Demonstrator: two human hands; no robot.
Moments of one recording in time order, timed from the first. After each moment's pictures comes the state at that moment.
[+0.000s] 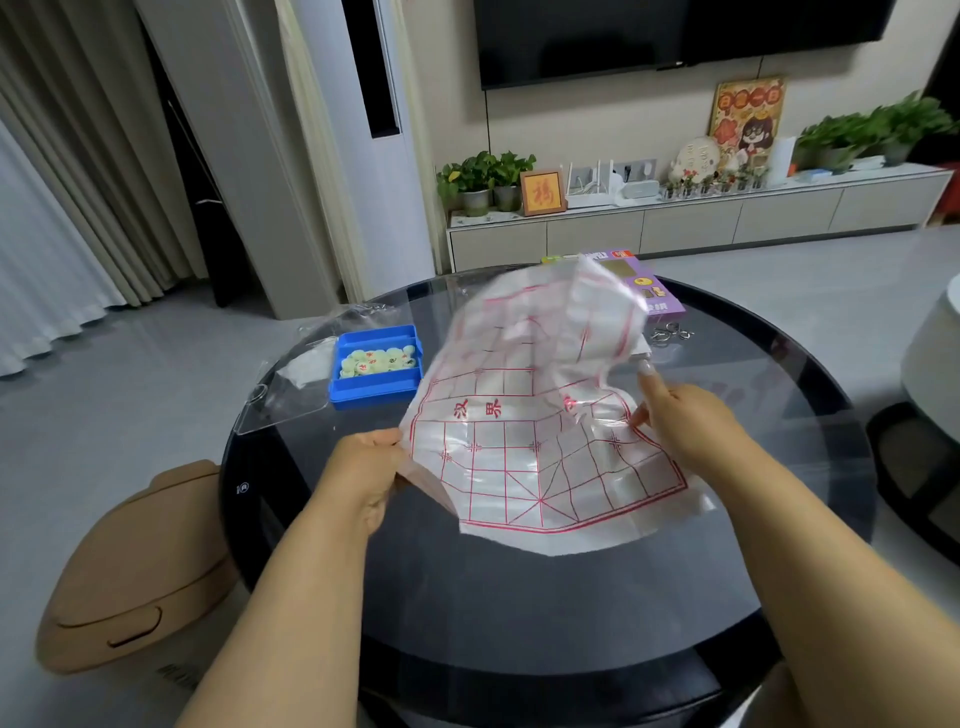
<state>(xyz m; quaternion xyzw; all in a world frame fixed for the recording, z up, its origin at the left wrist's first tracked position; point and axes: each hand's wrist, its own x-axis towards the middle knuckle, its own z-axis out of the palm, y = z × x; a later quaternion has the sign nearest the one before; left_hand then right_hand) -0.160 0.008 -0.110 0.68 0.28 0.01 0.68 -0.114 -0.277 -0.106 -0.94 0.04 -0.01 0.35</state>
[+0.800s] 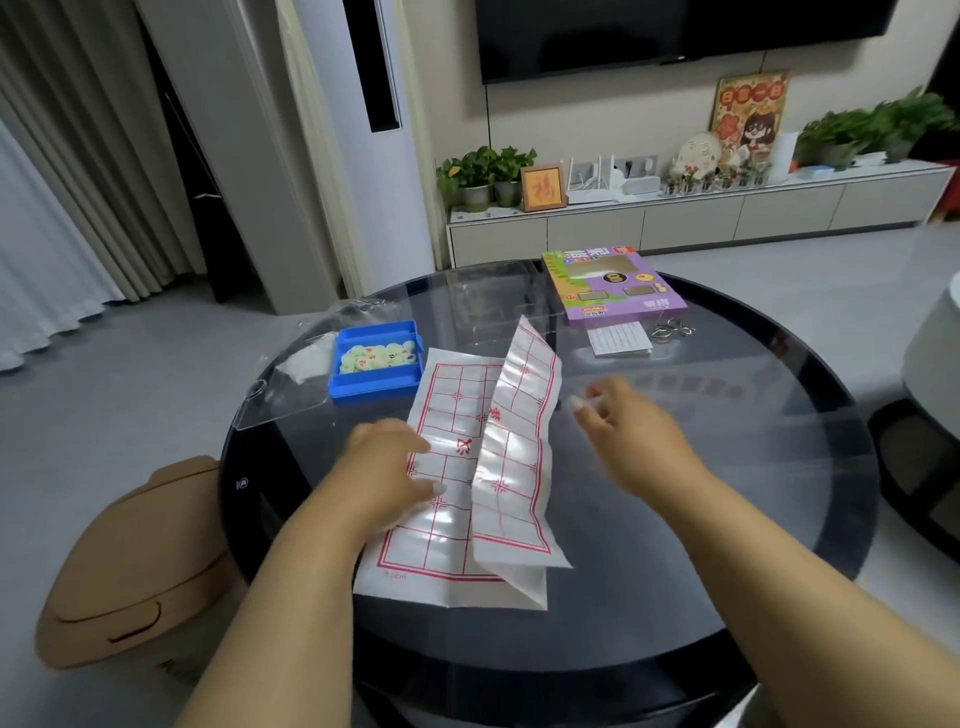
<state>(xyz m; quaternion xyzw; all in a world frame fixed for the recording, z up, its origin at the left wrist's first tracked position) -0.183 0.001 -0.084 0.98 0.06 -0.09 0.17 -0.138 -0.229 -0.110 -0.93 -0.03 -0.05 0.36</state>
